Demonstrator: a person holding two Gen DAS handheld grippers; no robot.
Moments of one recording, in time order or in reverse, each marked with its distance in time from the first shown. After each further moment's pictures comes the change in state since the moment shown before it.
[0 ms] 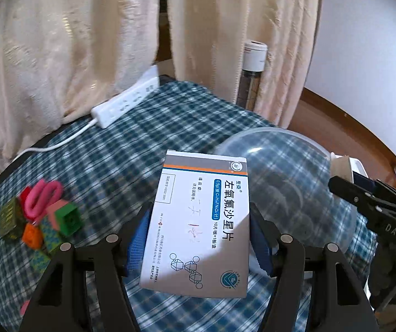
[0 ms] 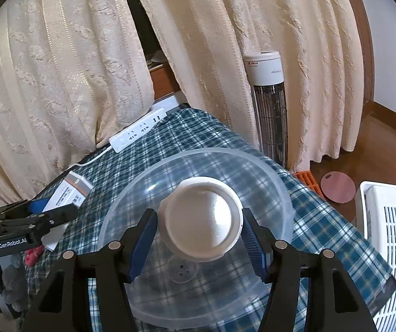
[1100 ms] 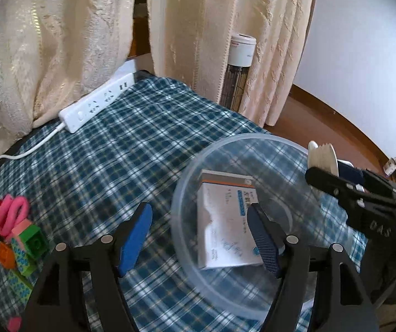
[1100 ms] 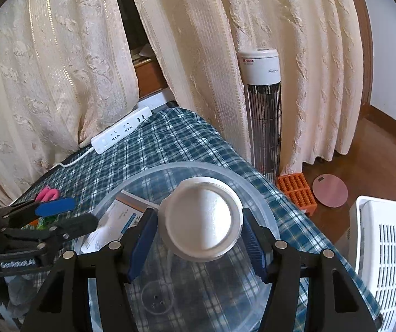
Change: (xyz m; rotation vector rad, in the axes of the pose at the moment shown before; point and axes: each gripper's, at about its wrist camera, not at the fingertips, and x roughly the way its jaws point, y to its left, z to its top) left arm 0.035 -0.013 0.023 -0.008 0.032 -0.069; right arm 0.031 -0.005 0.031 -0.039 0.035 -0.064
